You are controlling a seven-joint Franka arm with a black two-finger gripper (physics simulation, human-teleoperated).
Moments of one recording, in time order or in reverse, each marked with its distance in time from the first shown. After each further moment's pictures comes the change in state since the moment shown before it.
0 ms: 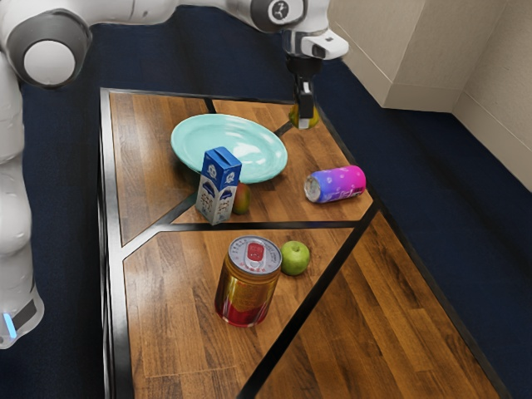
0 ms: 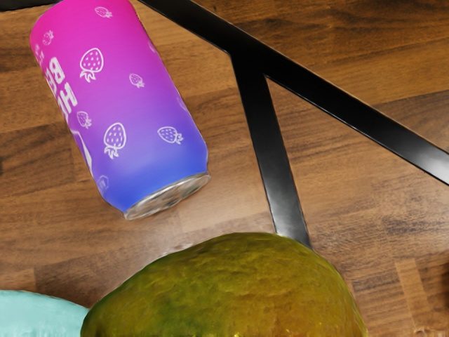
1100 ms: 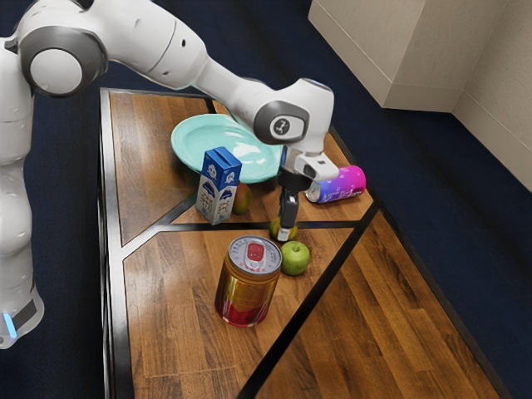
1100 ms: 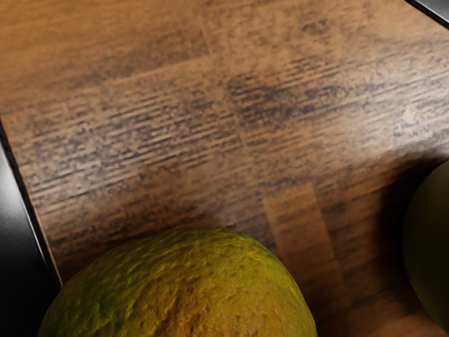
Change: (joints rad) arm 0.034 0.107 -0.271 -0.374 -0.083 0.247 -0.007
